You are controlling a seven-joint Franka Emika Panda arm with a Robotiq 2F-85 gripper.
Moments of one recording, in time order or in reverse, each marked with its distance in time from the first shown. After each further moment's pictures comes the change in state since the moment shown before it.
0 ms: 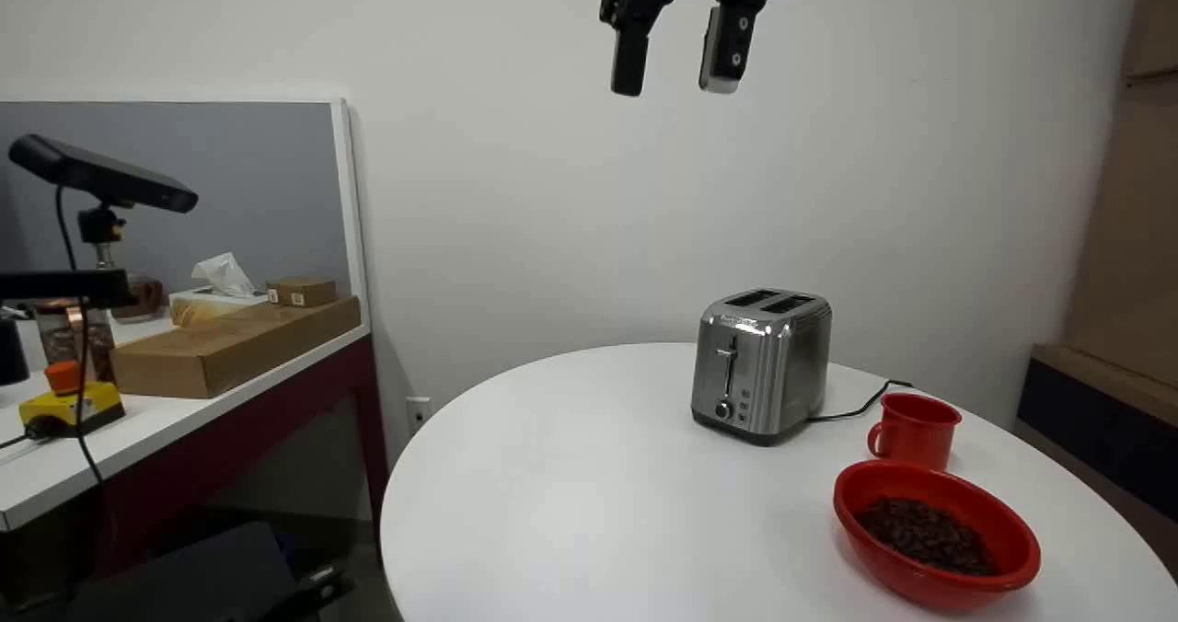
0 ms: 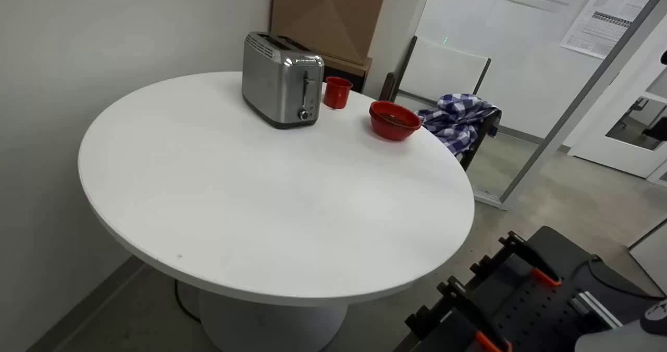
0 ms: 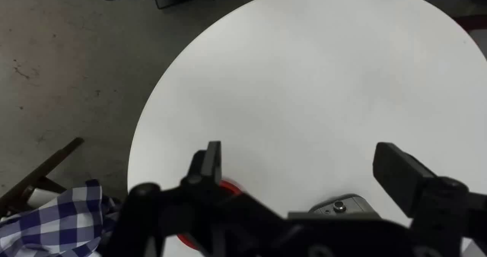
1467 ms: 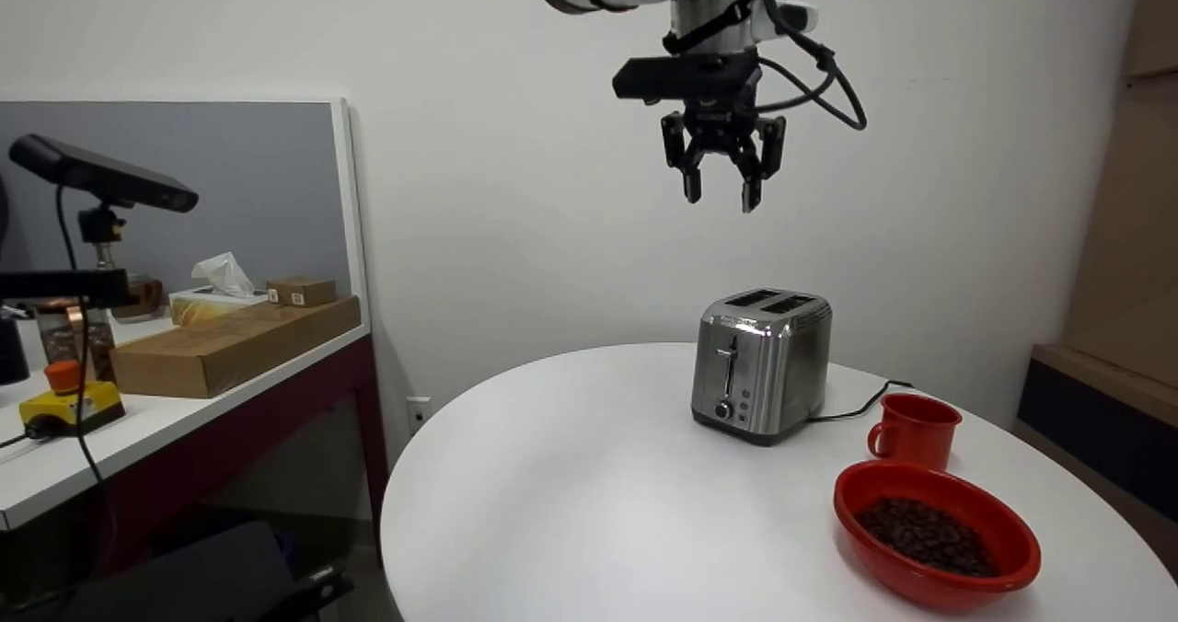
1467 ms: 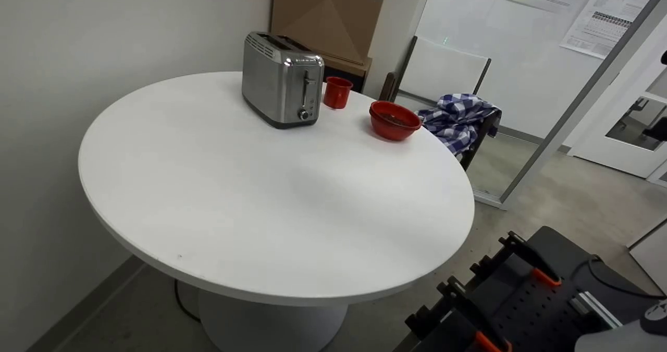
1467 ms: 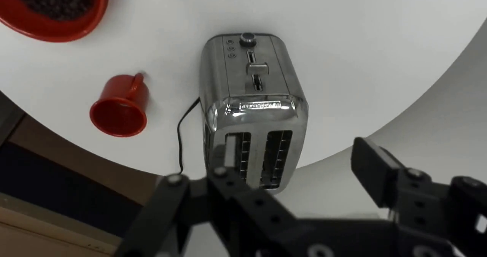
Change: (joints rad) arm 0.150 0.505 0.148 0.171 0.216 0.768 -0.210
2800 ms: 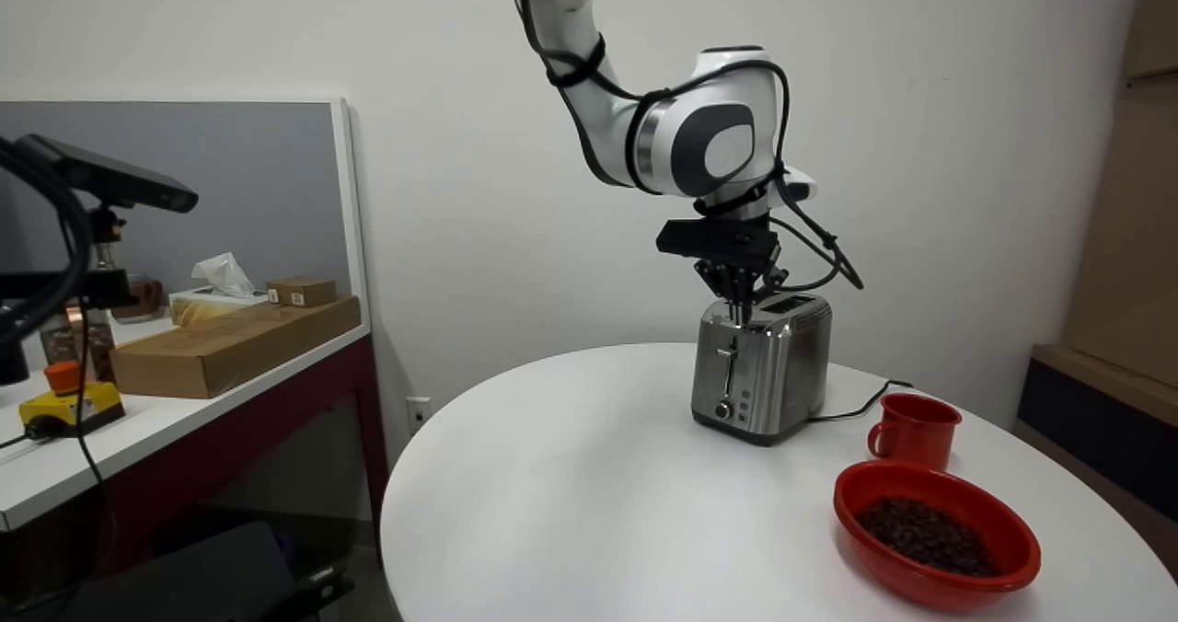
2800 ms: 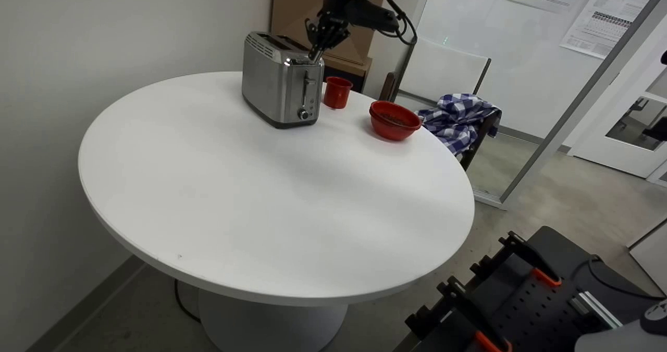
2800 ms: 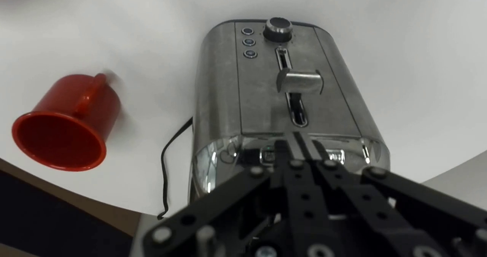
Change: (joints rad) arm -0.057 0.468 0.097 0.239 -0.088 0.218 0.020
